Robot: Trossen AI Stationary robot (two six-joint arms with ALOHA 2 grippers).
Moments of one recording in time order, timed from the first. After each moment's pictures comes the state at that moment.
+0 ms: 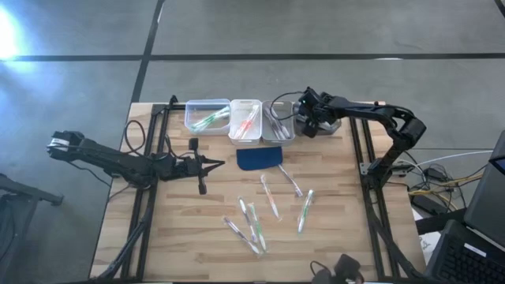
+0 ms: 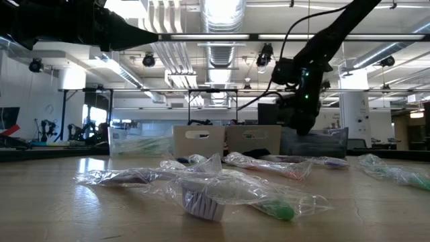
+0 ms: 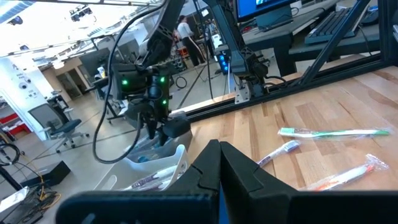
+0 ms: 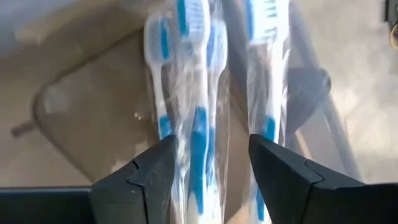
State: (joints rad) left arm -0.16 0.90 0.31 0.62 -0.36 0.36; right arm -0.74 1.66 1.01 -0.52 0.36 -0.26
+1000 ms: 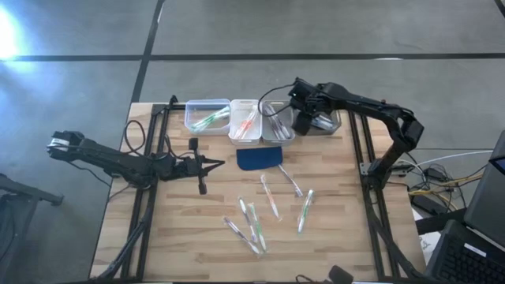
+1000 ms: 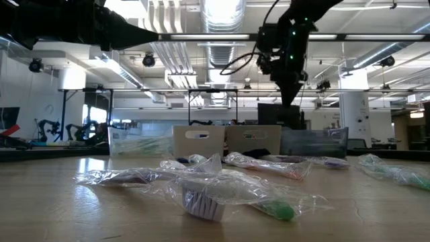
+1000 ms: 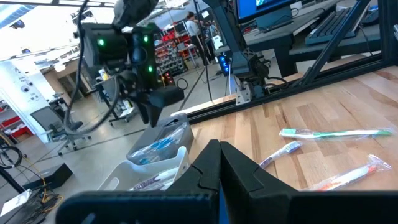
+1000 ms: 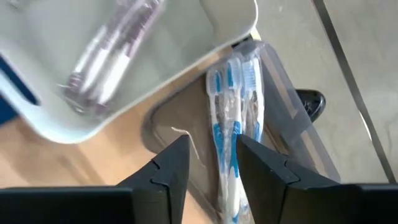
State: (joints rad) left arm -0.16 0.90 0.31 0.63 -0.36 0.38; right arm -0.60 1.66 1.39 -0.99 0.25 -0.08
